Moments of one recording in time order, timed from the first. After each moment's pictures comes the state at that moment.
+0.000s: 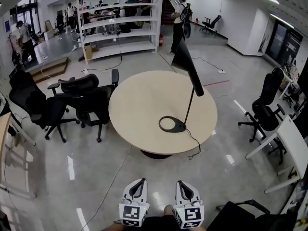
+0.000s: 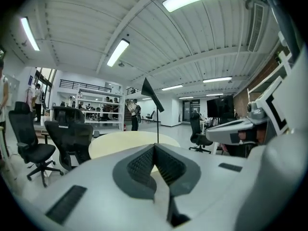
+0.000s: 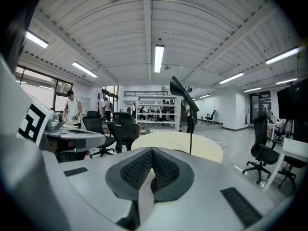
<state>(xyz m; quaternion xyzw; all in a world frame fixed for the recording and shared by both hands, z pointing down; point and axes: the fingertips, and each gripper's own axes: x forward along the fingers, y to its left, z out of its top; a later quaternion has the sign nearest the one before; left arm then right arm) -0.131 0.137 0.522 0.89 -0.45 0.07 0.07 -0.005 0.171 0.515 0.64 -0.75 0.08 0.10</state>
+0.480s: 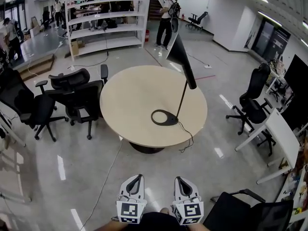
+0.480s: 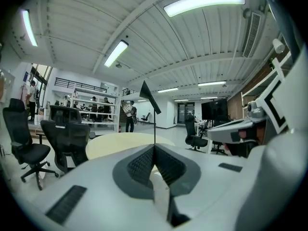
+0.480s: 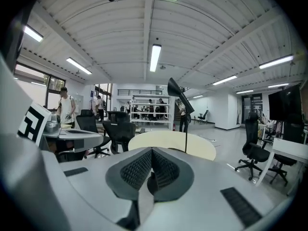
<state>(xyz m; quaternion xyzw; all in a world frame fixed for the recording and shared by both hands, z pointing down) -0.168 0.150 0.521 0.90 -0.42 0.06 0.07 -0.038 0.194 0.513 0.68 -0.72 0.08 0.11</state>
